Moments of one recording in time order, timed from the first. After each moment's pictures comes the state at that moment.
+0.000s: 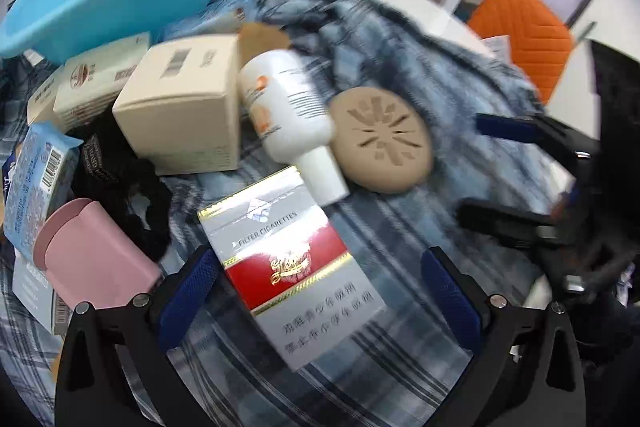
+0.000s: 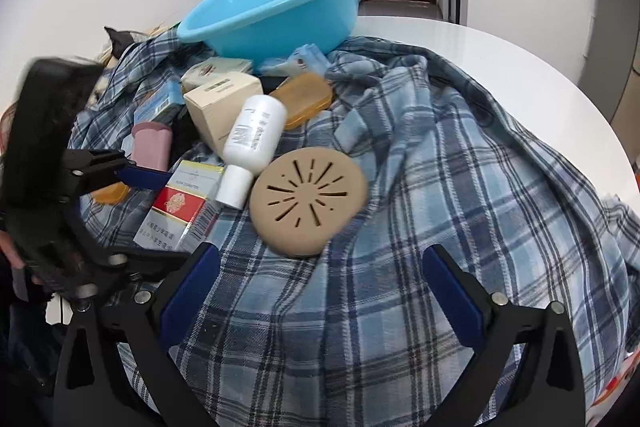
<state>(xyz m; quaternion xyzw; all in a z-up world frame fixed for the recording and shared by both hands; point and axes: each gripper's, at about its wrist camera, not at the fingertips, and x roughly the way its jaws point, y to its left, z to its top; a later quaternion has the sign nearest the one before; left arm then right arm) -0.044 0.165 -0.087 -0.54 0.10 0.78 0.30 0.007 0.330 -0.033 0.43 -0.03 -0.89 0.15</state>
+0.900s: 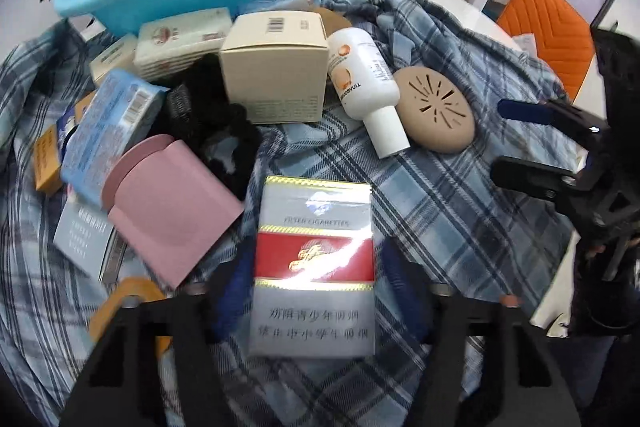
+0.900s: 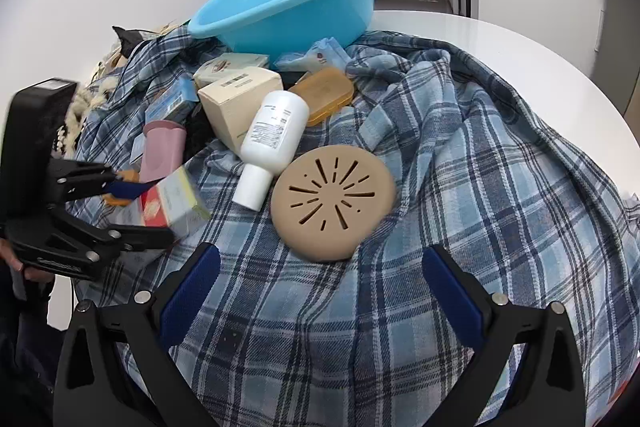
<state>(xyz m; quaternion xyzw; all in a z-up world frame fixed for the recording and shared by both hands) -0.019 0.120 -0.073 -0.53 0.12 0.79 0.28 0.002 0.319 -0.035 0.44 -0.04 -0.88 0.17</state>
